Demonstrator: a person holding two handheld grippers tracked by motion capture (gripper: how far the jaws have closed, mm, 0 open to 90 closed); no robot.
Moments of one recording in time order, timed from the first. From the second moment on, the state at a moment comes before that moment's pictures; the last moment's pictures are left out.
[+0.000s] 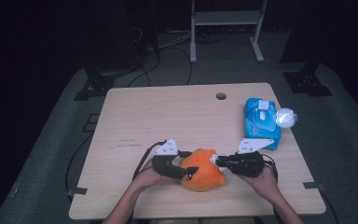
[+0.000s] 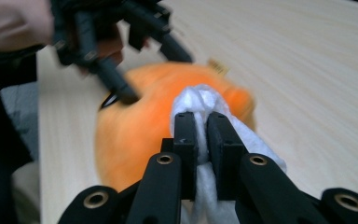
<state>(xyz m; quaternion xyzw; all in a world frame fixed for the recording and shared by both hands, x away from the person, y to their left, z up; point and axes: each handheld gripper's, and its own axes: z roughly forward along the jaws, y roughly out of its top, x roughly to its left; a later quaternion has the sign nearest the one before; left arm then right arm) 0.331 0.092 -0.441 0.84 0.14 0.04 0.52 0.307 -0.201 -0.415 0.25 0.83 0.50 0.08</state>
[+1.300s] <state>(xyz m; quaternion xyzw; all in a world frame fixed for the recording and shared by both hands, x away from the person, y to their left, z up) 0.319 0.073 -0.433 0.85 0.11 0.06 0.51 0.312 -0.190 -0.407 0.25 0.83 0.49 0.09</state>
